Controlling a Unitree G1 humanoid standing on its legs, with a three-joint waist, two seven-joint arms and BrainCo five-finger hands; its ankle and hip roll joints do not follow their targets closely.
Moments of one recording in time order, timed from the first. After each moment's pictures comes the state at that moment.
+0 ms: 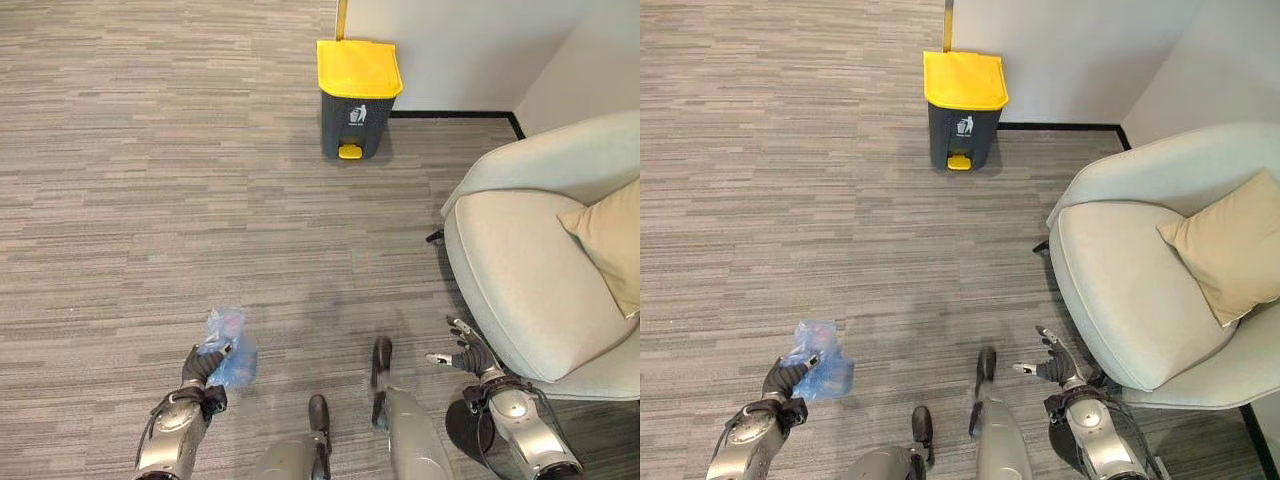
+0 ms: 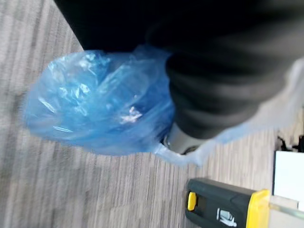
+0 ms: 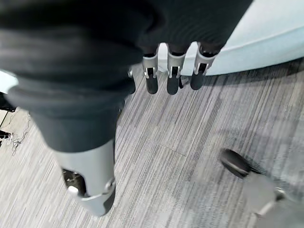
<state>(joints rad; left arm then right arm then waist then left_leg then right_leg) 0.06 0.35 0.00 0.50 -0.41 -0.06 0.08 0.04 -0.39 0.18 0.39 0.00 -0.03 -0.08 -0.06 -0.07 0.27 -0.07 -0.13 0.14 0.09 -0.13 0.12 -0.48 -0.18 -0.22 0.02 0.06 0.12</state>
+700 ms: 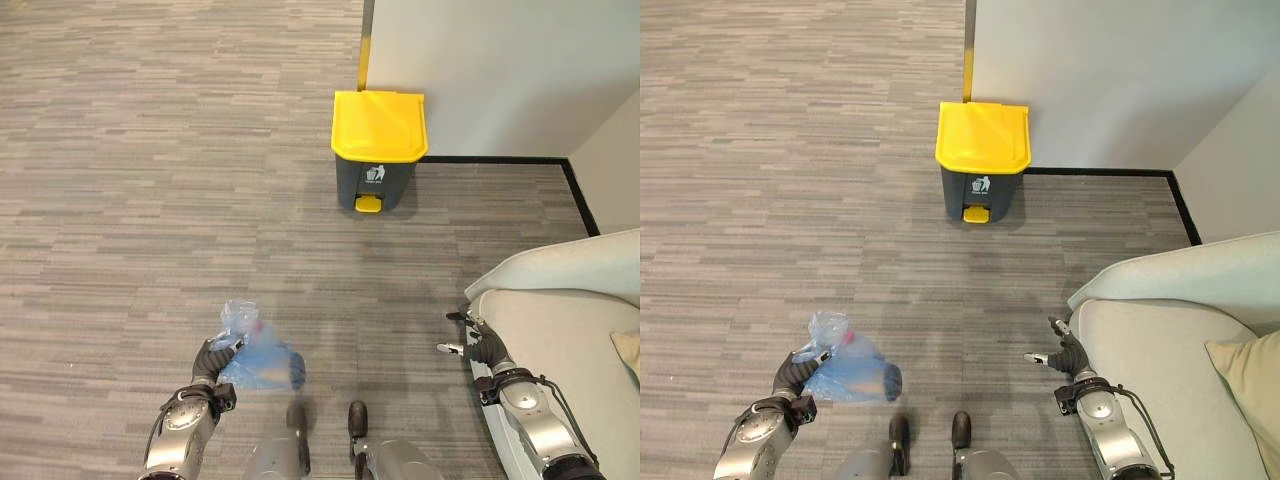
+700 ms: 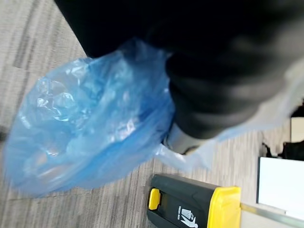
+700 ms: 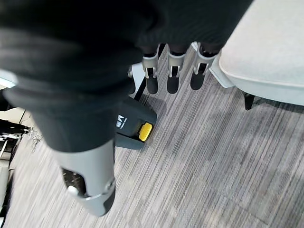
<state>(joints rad) 0.10 0.34 -0.03 0.44 -0.41 -0.05 0.06 0.02 -0.42 0.15 0.43 0.02 -0.03 -0.09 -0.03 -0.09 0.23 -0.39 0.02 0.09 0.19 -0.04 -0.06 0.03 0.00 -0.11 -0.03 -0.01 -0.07</state>
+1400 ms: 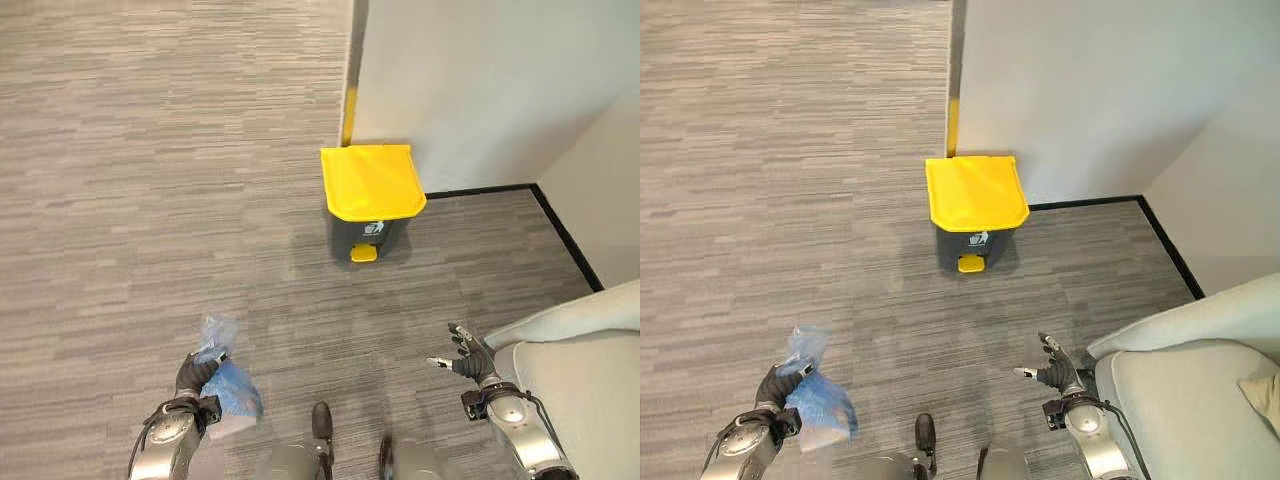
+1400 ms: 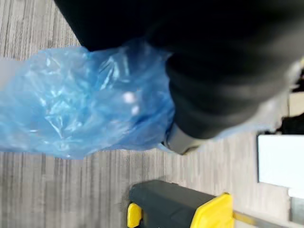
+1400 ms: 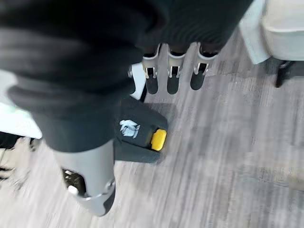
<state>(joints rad) 0.13 0.36 0.01 0.50 -0.41 -0.05 0.08 0.05 -0.36 0.16 0.42 0.02 -0.01 -0.08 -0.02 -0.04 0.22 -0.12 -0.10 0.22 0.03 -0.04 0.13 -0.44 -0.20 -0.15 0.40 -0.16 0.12</state>
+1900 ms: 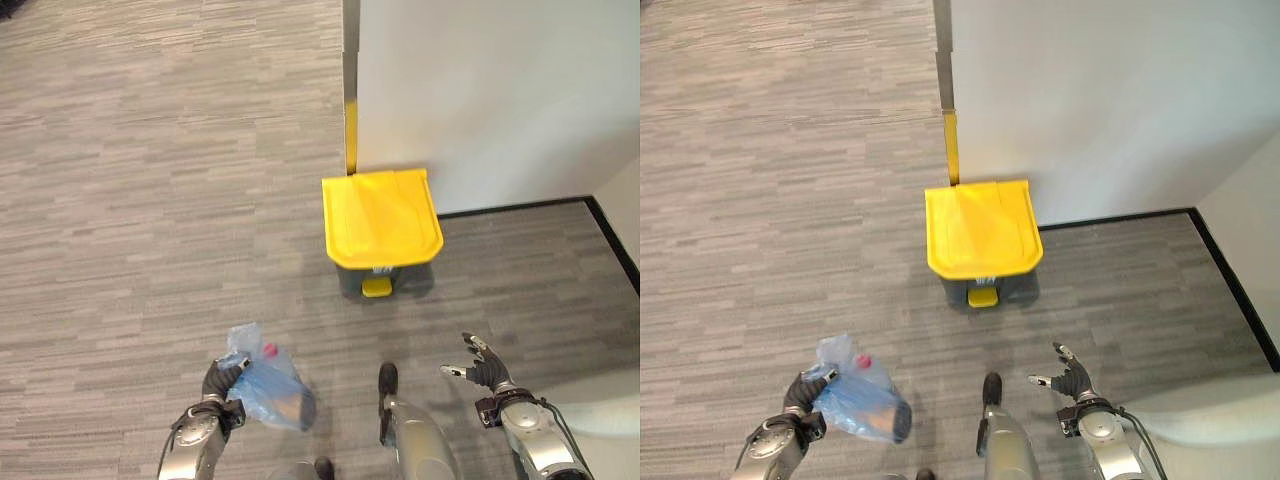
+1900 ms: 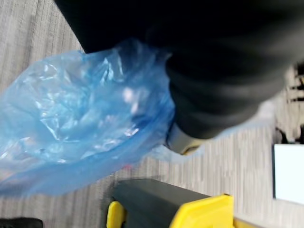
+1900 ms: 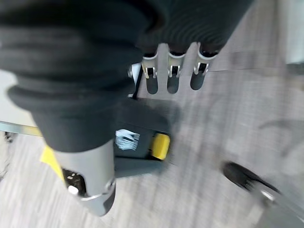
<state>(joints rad) 0.12 0.27 -0.03 0.49 -0.41 -0.05 0.07 0.04 -0.40 0.13 0.46 0.04 -0.02 -0.08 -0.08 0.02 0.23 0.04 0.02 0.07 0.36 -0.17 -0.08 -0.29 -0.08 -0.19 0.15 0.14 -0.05</state>
